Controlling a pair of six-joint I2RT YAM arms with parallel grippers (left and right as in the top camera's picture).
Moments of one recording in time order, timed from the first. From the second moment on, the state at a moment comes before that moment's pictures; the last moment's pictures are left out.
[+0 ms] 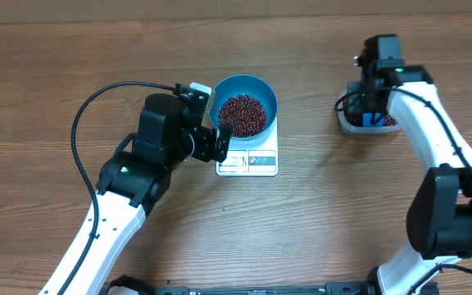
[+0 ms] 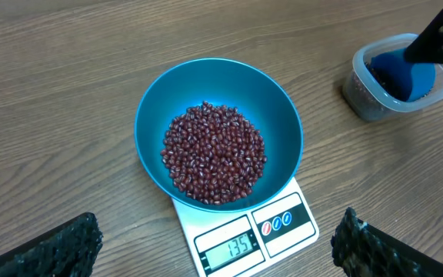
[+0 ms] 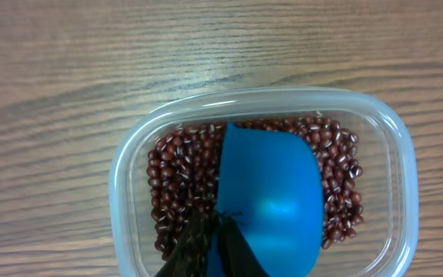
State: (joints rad) left arm -0.38 1.23 1.01 -0.45 0.15 -0.09; right arm 0.02 1.86 1.48 -0.82 0.11 0.05
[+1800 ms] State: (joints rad) left arm -0.38 1.23 1.01 -0.45 0.15 -0.09; right arm -0.27 1.71 1.52 -0.93 -0.36 0.09
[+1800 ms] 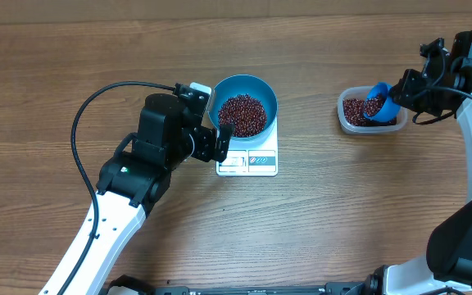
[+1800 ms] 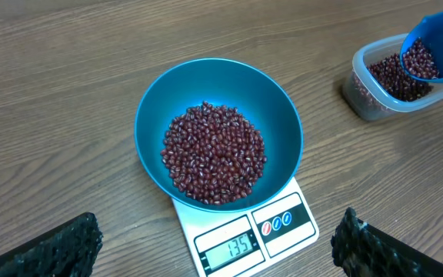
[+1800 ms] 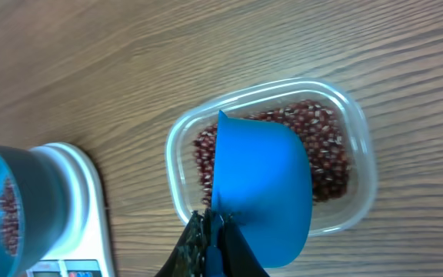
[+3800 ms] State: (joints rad) left arm -0.38 1.23 1.01 -0.45 0.15 -0.09; right arm 0.34 1.71 1.52 -0.54 -0.44 -0.20
